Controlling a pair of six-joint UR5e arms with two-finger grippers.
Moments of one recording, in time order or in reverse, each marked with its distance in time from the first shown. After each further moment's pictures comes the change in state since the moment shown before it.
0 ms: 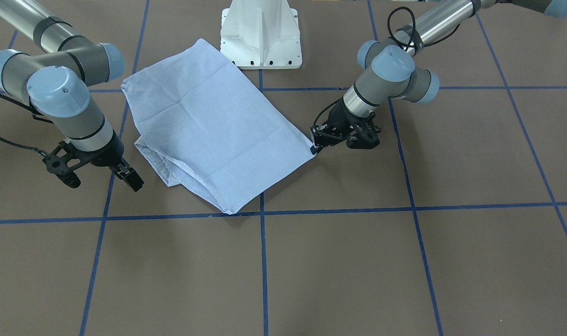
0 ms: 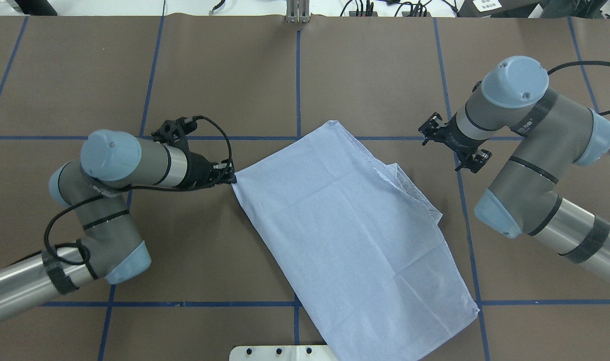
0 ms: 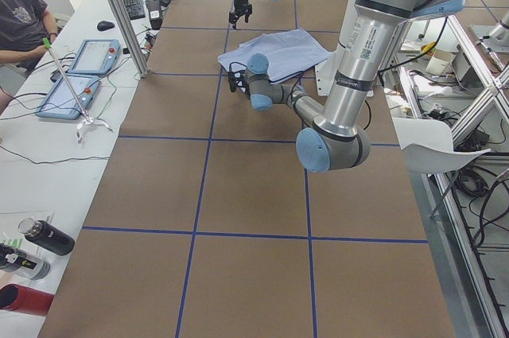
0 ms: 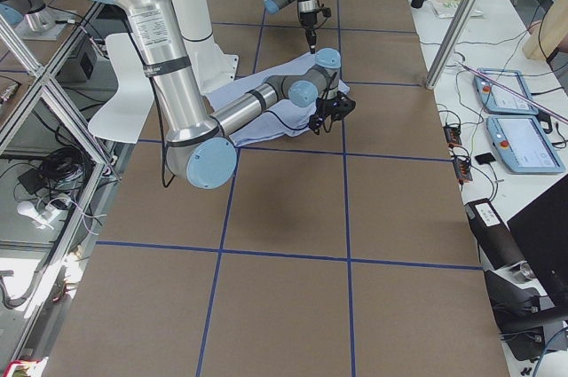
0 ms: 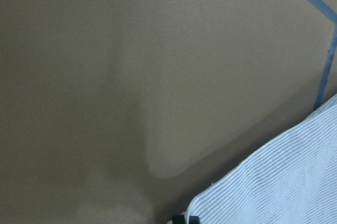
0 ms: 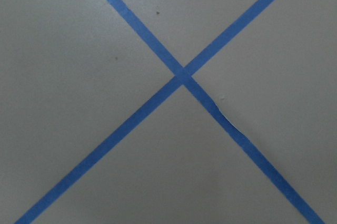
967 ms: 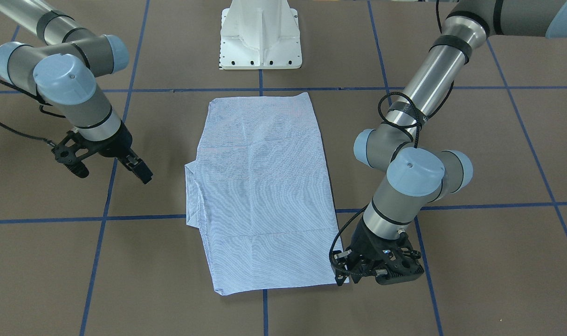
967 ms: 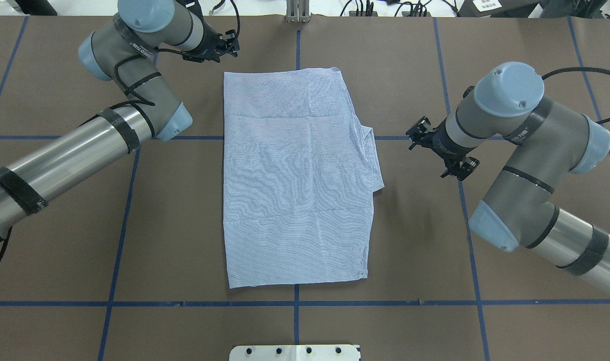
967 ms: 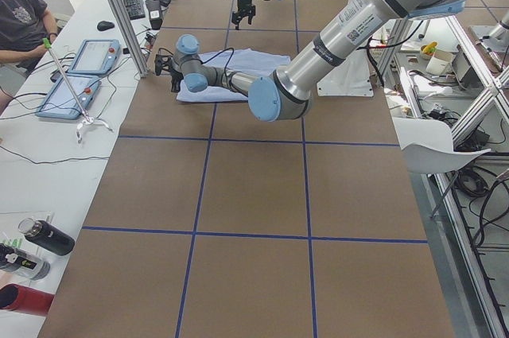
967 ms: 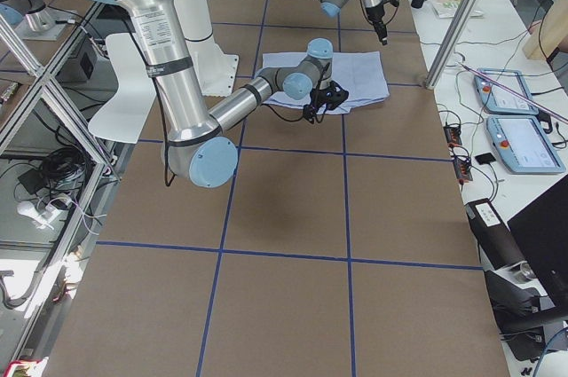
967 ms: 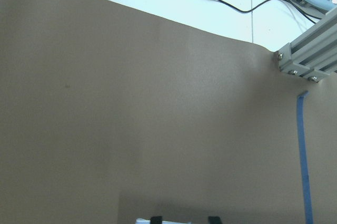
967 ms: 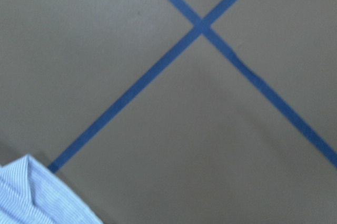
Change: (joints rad) left arm -0.282 -0.448 0.604 -0.017 -0.017 0.264; right arm -0.075 0.005 0.095 0.004 -0.026 0.119
